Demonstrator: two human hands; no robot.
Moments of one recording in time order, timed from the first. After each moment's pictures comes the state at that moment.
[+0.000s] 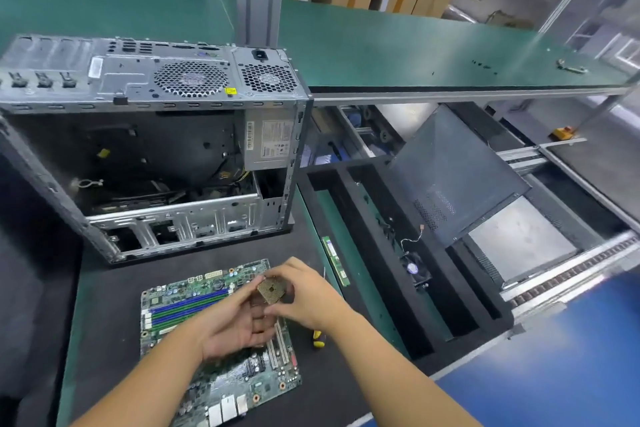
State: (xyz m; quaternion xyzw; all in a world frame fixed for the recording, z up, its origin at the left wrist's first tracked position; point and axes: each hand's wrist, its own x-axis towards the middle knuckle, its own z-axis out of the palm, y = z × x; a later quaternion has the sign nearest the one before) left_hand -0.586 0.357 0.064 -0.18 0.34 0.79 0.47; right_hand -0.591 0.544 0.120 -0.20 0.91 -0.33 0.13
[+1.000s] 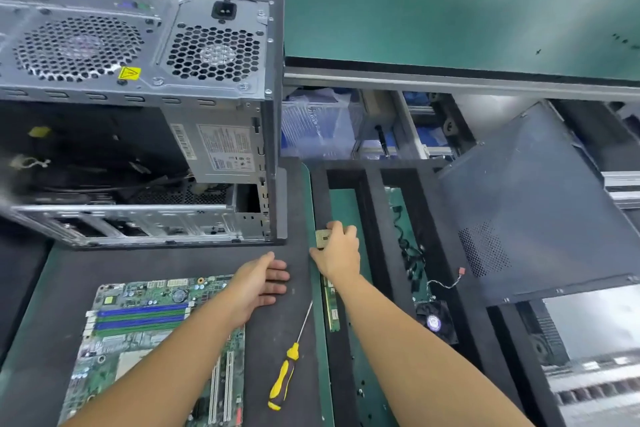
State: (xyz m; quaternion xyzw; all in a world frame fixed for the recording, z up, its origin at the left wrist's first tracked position) left_hand -0.696 0.461 0.042 -0.38 0.56 0.70 0.23; right_hand -0.776 0.616 0.022 0.06 0.96 -0.24 0.15
